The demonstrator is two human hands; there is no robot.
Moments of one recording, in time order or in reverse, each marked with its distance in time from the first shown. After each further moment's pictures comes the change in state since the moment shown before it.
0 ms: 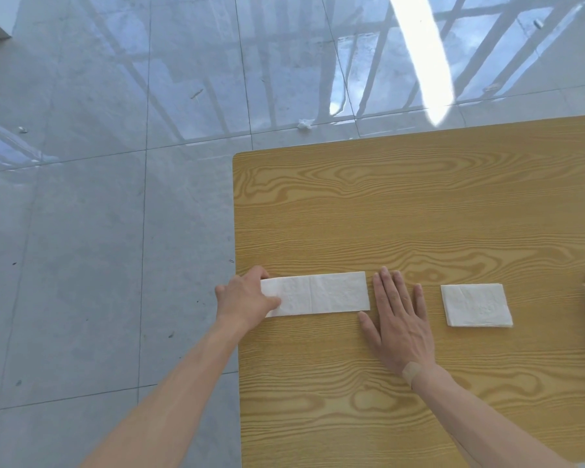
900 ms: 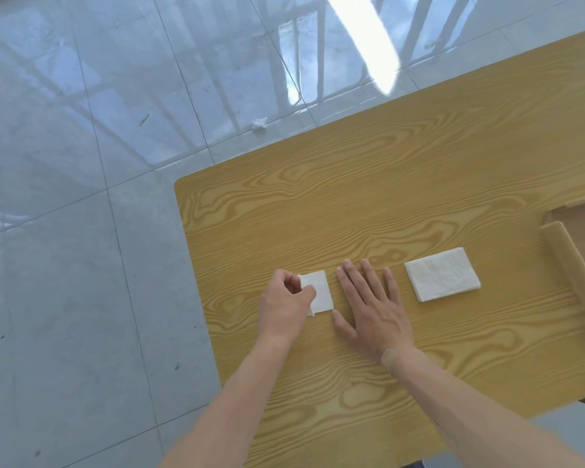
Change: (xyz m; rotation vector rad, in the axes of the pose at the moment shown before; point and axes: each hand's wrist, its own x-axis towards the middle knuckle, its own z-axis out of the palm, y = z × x) left_hand -0.023 0.110 0.039 -0.598 -0.050 -0.066; right_hand 0.000 0.001 -0.002 0.085 0.033 0.029
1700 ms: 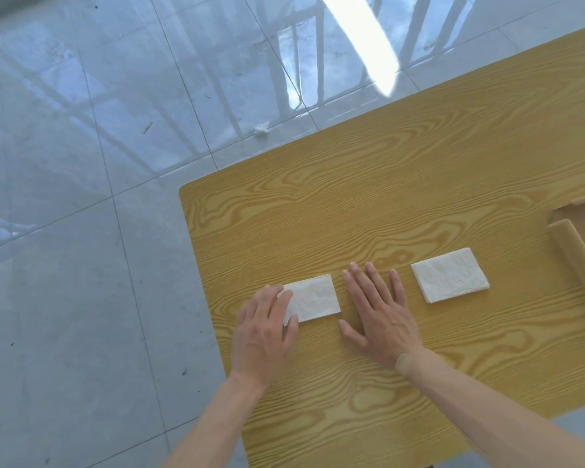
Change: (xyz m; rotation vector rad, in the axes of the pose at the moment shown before) left_hand -0.006 -0.064 -0.037 0.808 0.147 0.743; right_hand -0.002 0.001 -0.003 0.034 0.063 -0.080
